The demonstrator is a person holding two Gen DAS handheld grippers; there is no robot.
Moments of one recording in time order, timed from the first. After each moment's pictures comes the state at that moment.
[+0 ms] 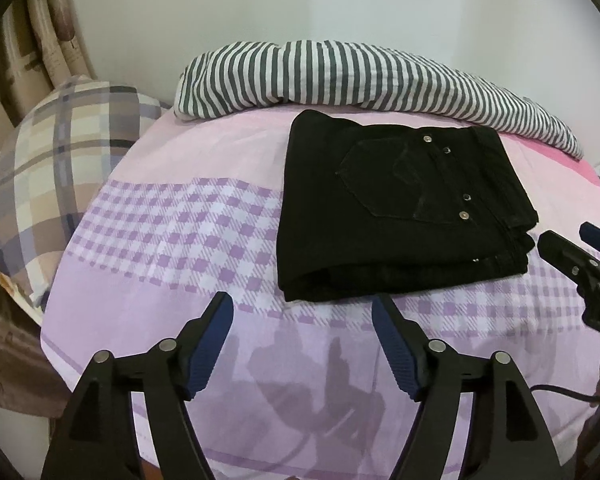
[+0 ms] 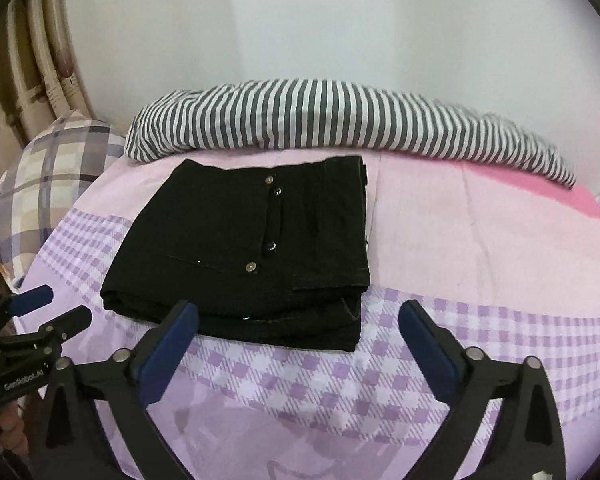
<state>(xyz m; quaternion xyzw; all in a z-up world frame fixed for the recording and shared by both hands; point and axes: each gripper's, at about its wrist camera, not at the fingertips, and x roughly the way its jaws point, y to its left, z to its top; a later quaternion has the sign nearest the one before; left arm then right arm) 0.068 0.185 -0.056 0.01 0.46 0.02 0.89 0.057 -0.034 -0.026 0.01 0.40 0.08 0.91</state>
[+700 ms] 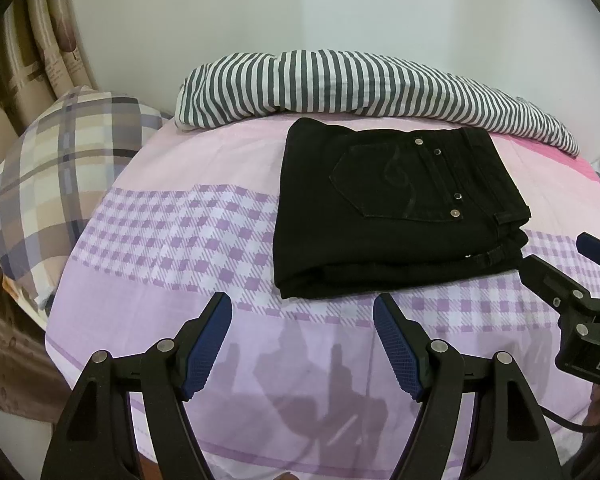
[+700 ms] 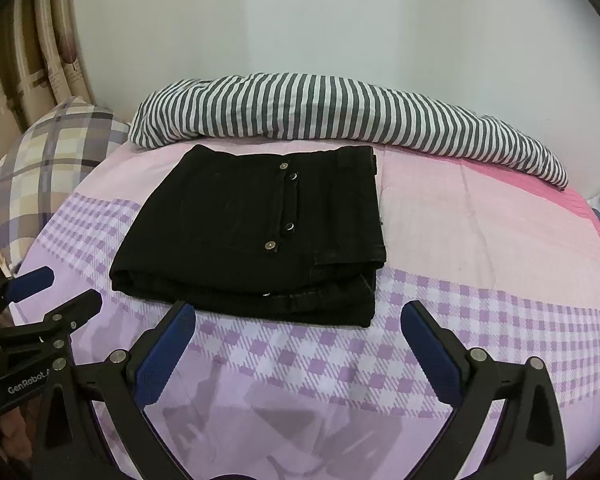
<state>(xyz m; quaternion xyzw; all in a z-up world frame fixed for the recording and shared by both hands) 0.059 0.179 -0.054 0.02 0.44 0.02 0.90 0.038 -0.016 -0.026 -0.01 0.41 0.07 0.91</state>
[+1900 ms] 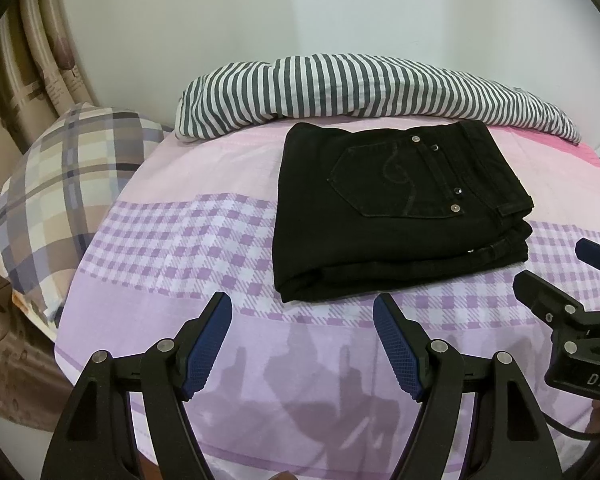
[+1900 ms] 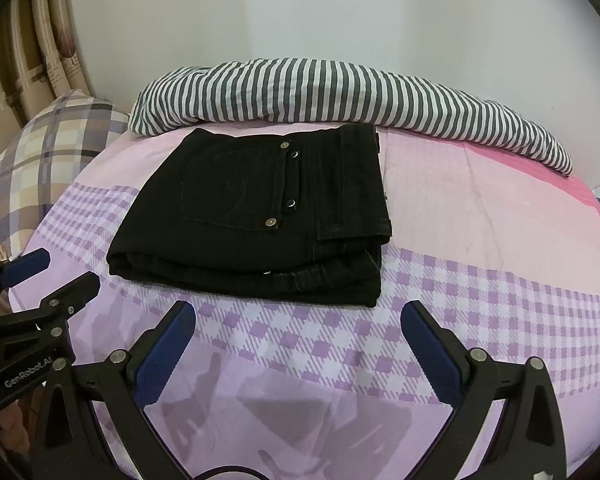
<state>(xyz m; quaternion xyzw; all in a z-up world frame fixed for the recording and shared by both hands) 0.058 0.174 -0.056 0.05 0.43 0.02 0.90 0.034 -0.016 -0.039 0.00 0.43 0.07 0.90</state>
